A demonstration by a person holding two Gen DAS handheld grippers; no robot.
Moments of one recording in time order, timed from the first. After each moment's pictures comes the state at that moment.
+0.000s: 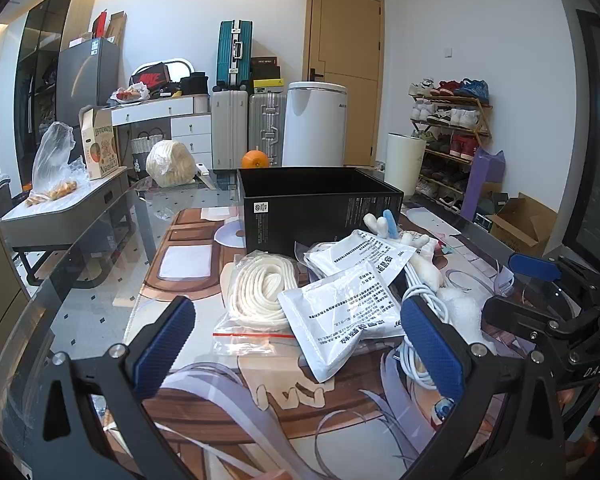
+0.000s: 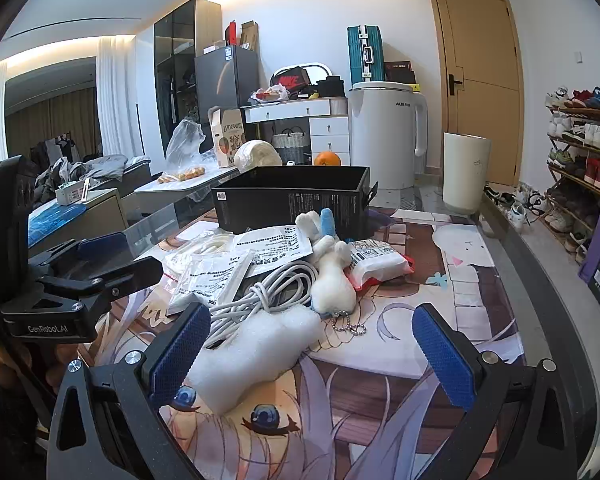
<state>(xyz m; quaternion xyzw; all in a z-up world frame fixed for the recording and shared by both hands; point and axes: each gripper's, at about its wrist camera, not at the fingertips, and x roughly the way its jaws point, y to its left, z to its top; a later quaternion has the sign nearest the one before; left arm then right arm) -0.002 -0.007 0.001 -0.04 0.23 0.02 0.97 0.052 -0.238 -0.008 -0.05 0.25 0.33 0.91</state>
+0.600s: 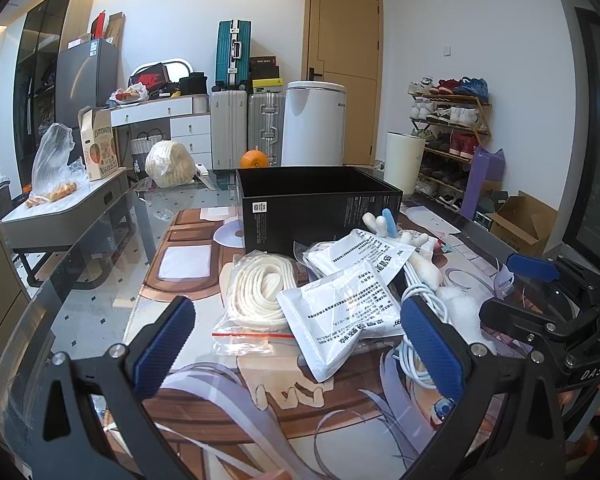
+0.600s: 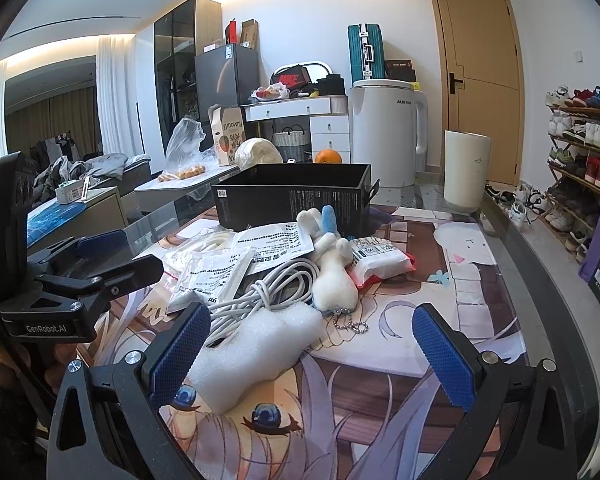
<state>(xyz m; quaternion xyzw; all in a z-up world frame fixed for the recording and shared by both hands) -0.003 -0.008 0.002 -0.04 0.23 0.02 0.97 0.051 -0.238 -0.009 -0.05 0.25 0.33 0.91</state>
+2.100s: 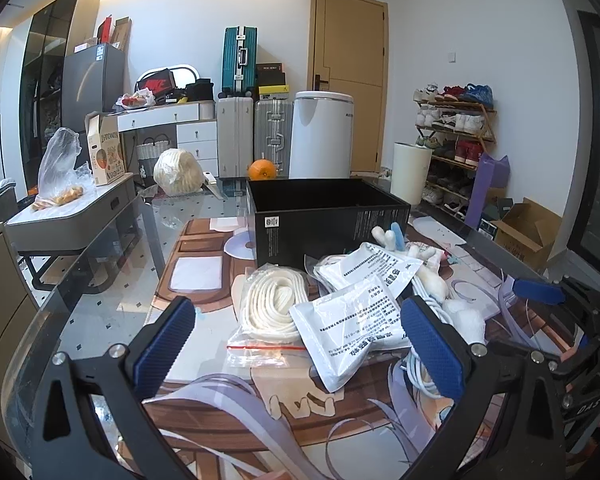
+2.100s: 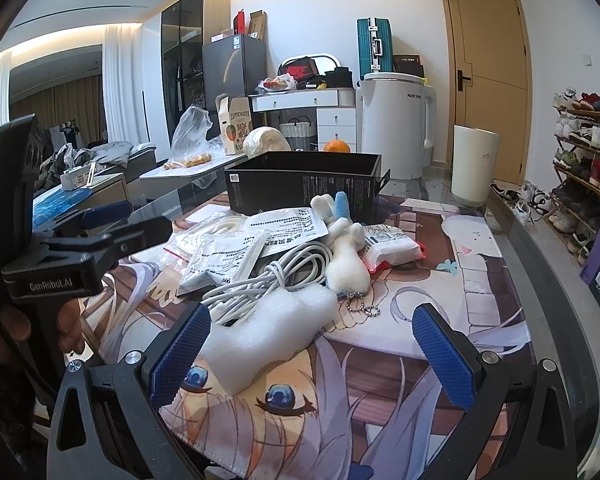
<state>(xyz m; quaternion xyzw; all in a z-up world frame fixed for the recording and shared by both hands) -0.004 -0.001 0.011 -0.04 0.22 0.03 0.97 0.044 -0.234 -0.013 -0.06 0.26 0.33 0.90</state>
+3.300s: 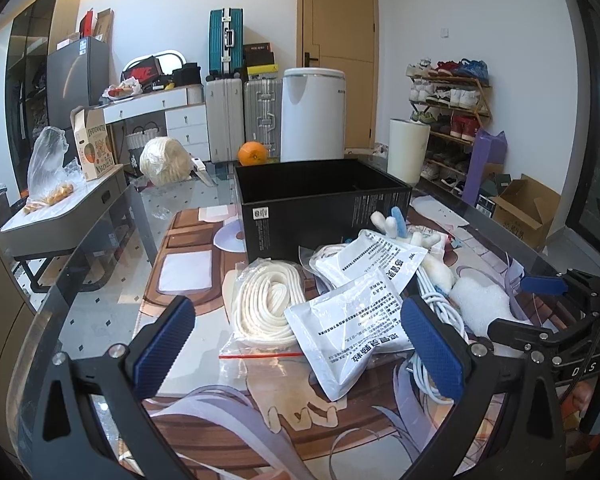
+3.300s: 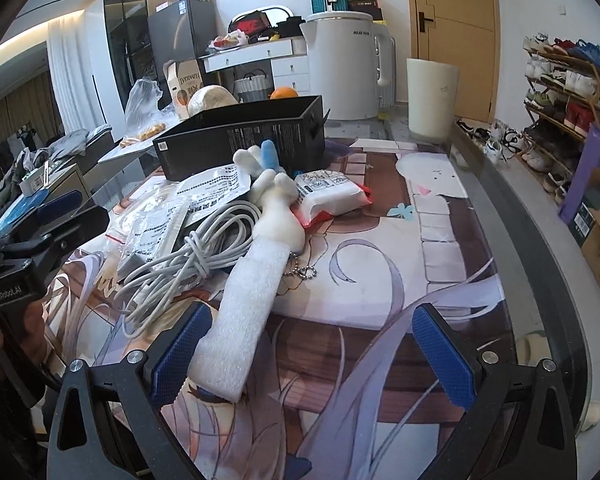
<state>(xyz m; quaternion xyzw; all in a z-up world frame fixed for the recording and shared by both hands) 0.025 -0.005 0.009 -0.02 0.27 0.02 0.96 0.085 -0.246 -0.027 -0.05 0.37 0.26 0.89</state>
